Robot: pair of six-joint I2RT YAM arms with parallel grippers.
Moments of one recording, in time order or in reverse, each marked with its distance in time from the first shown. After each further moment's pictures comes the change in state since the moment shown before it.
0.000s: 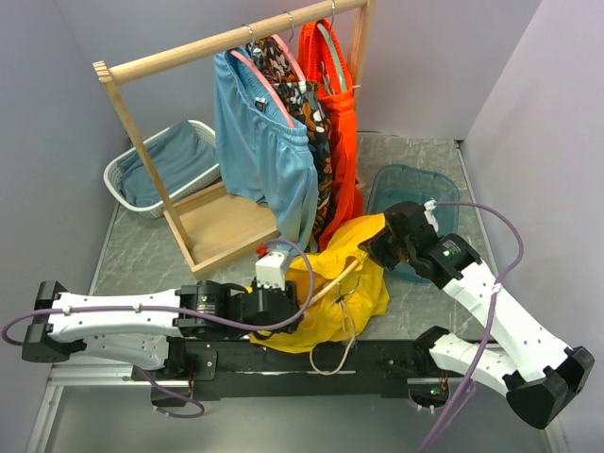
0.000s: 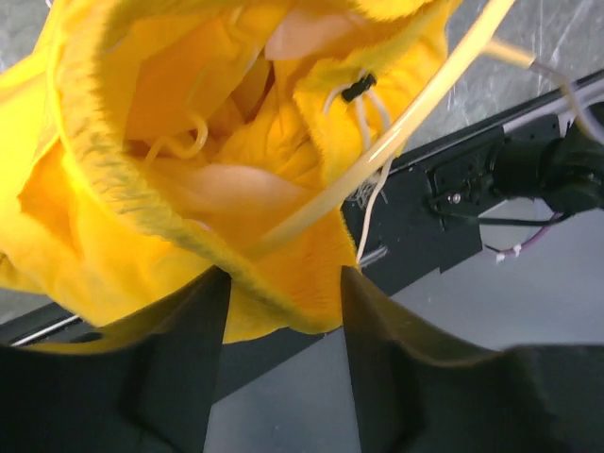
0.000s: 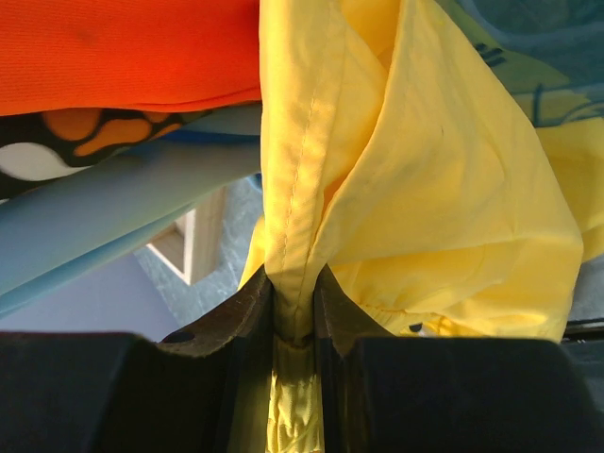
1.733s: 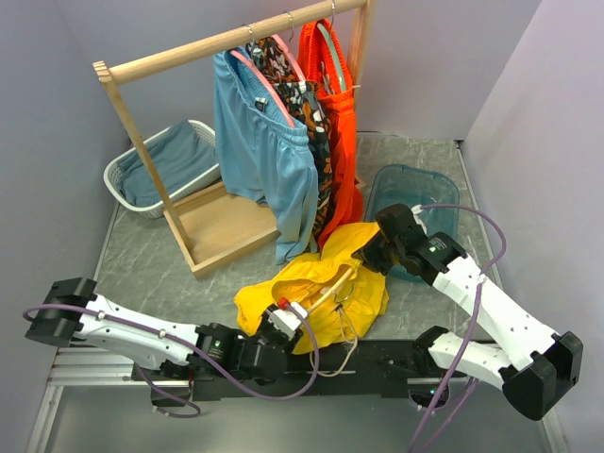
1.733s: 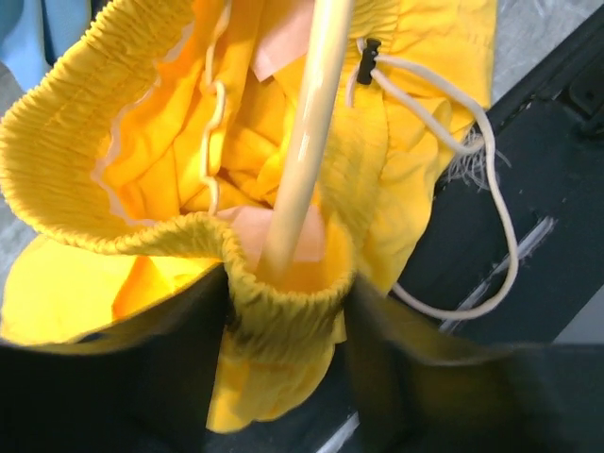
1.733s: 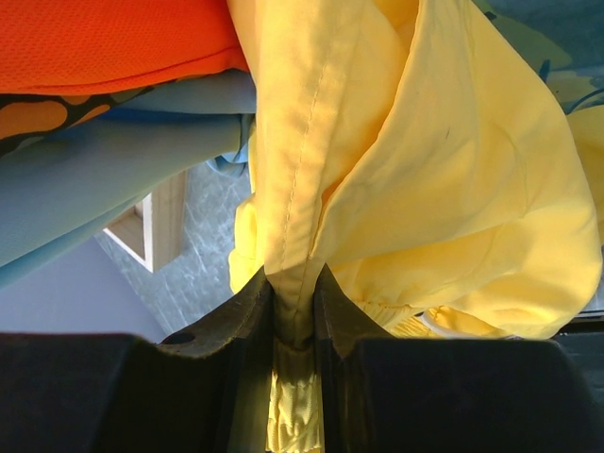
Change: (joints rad) left arm -0.254 0.024 -0.388 0.494 -0.347 0.494; right arm 0.000 0.058 -0.068 0.042 -0.082 -0.025
